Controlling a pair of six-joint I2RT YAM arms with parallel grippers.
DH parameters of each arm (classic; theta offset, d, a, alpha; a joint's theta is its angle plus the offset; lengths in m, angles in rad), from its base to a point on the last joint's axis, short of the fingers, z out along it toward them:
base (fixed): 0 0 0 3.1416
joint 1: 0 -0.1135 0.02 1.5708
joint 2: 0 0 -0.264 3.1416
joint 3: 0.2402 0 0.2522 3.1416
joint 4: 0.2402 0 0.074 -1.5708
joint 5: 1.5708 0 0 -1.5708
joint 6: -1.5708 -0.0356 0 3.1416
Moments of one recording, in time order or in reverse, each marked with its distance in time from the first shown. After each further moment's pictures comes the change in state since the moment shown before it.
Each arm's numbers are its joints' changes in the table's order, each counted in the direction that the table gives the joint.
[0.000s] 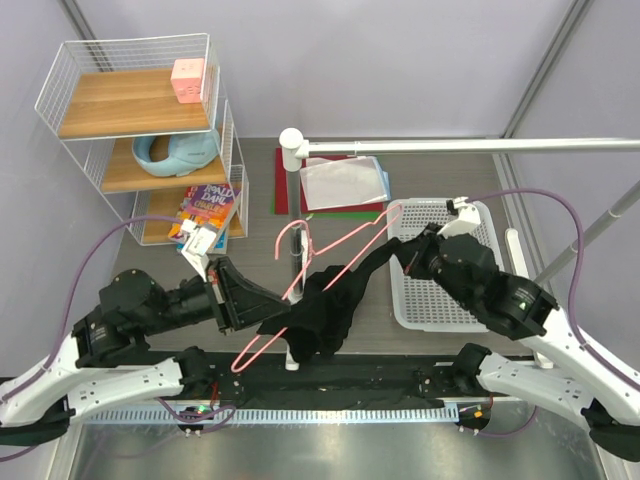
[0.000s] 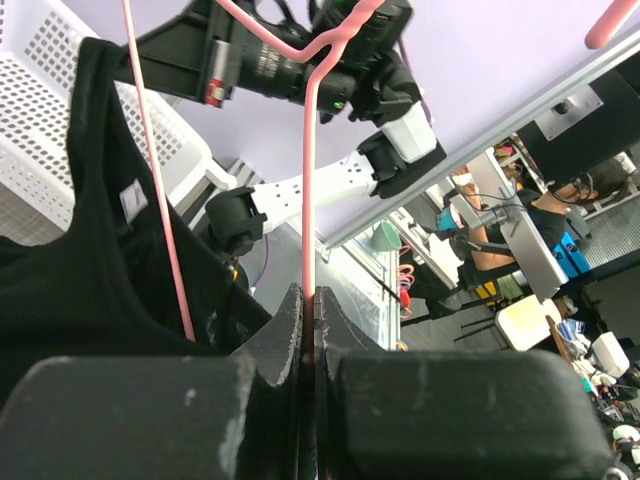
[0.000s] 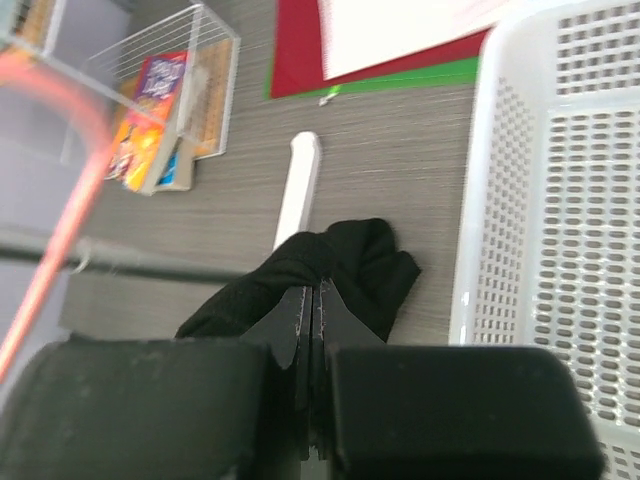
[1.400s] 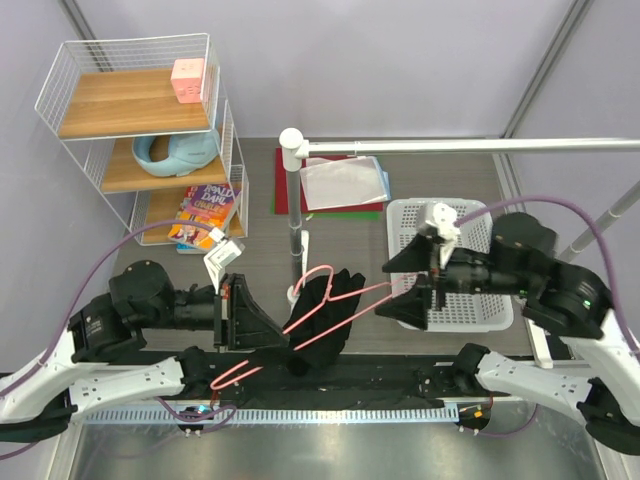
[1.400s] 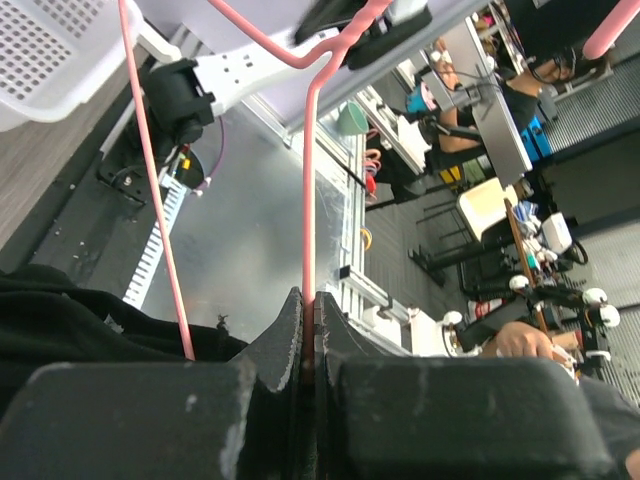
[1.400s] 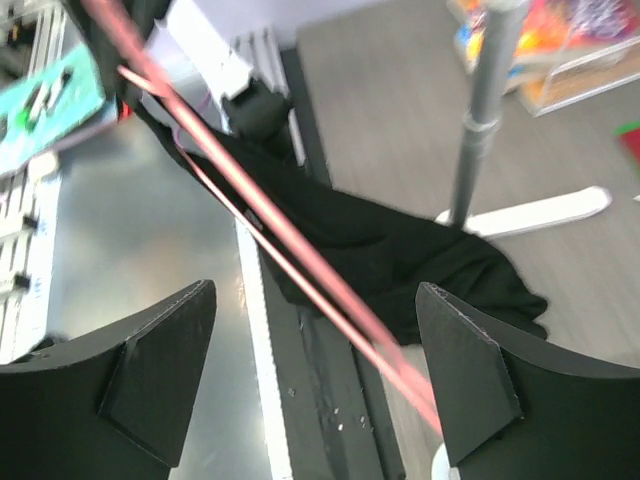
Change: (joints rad) left arm 0.000 0.092 0.113 0.193 0.261 0.011; right arm 0.001 0.035 0.397 0.180 -0.932 0.707
